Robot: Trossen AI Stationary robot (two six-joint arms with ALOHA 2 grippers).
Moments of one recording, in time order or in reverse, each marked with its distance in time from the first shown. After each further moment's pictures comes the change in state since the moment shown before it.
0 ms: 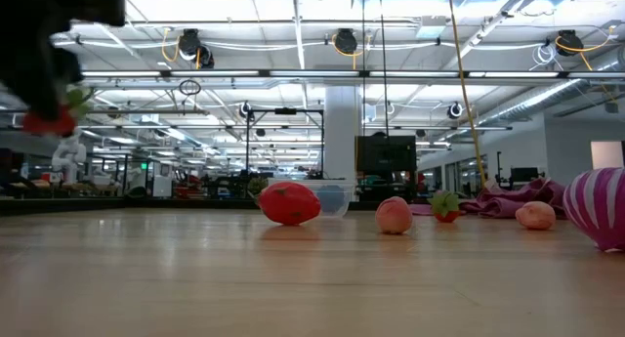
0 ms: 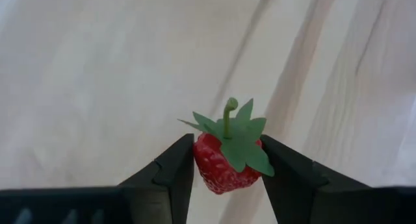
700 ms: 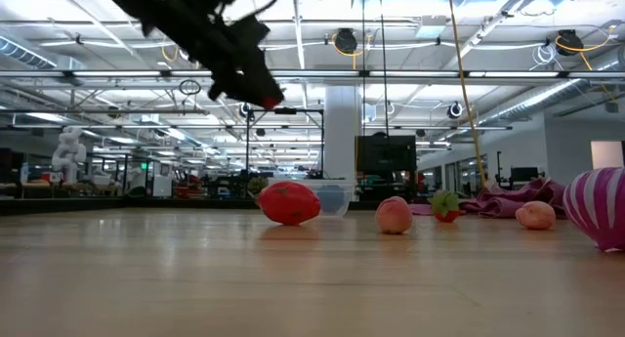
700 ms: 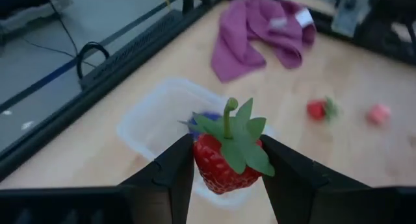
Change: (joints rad) left arm 0.904 -0.026 0.000 0.643 0.155 0.838; right arm -0.022 -0.010 0.000 0.020 0.003 -0.256
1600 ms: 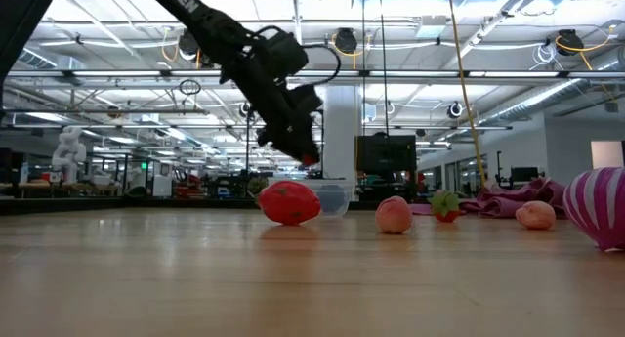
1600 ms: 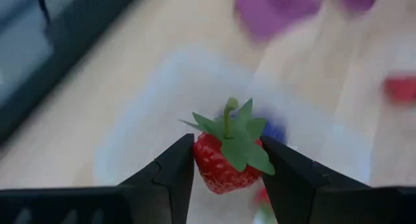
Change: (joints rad) left arm 0.191 0.514 0.420 -0.225 0.221 0.120; right arm -0.008 -0.002 0.000 -0.029 0.001 -0.071
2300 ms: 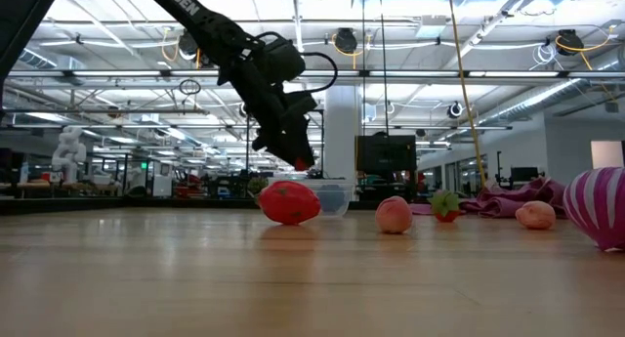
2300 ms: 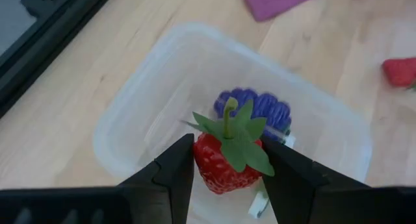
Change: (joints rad) left arm 0.030 0.005 0.014 -0.052 0.070 0.002; right arm -0.001 0.000 0.000 0.016 0.001 -0.013
